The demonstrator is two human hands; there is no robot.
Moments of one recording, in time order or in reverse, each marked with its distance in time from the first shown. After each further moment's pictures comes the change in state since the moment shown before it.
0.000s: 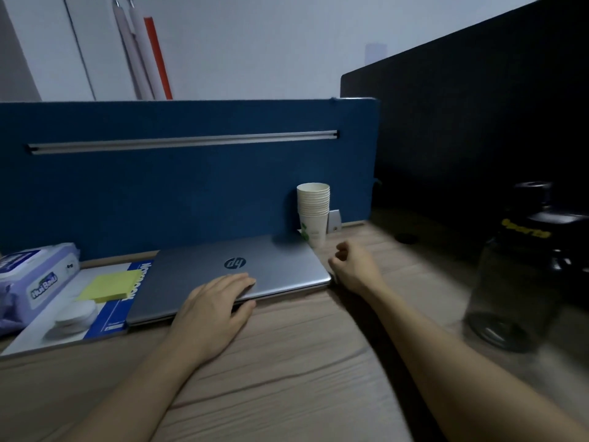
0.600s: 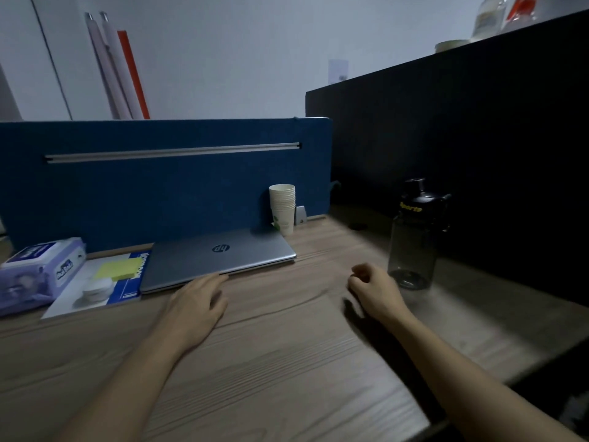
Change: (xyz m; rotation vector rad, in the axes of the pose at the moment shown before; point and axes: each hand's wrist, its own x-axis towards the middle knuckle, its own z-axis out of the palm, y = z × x) left_hand -0.070 0.021 -0.036 -0.033 -0.055 -0.079; right_hand -0.175 0.028 -0.092 0.098 0.096 0.090
